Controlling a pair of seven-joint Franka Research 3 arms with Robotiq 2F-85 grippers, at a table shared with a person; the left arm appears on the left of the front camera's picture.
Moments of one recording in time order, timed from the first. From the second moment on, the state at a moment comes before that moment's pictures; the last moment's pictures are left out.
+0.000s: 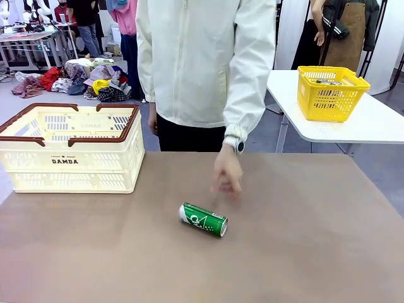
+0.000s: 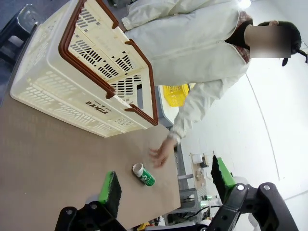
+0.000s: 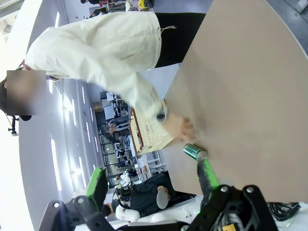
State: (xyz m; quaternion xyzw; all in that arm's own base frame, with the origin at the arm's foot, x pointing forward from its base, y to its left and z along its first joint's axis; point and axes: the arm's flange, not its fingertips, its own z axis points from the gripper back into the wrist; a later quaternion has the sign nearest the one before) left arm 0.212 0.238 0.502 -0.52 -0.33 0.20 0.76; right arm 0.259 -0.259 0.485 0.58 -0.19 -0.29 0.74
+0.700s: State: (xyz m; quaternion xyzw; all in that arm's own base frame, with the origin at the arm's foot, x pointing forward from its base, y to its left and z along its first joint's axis) left arm 0.347 -0.094 0.548 -0.36 -0.10 -0.13 0.92; right arm 0.259 -0.259 0.486 0.58 -0.19 -0.29 0.74
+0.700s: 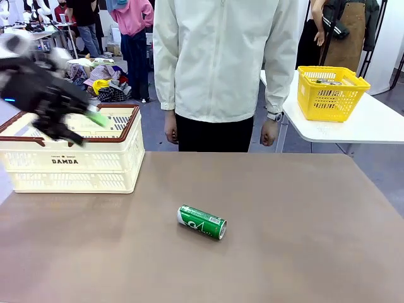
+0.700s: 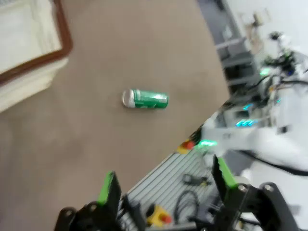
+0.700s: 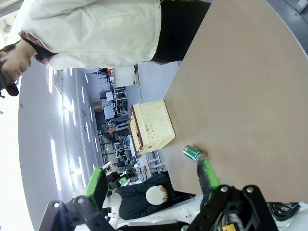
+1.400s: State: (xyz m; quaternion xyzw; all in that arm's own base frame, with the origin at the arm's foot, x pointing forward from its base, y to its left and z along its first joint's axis) left arm 0.311 -0.283 0.475 -0.15 -0.08 -0.31 0.94; right arm 0.259 -0.259 0.486 0.58 -0.19 -0.29 0.74
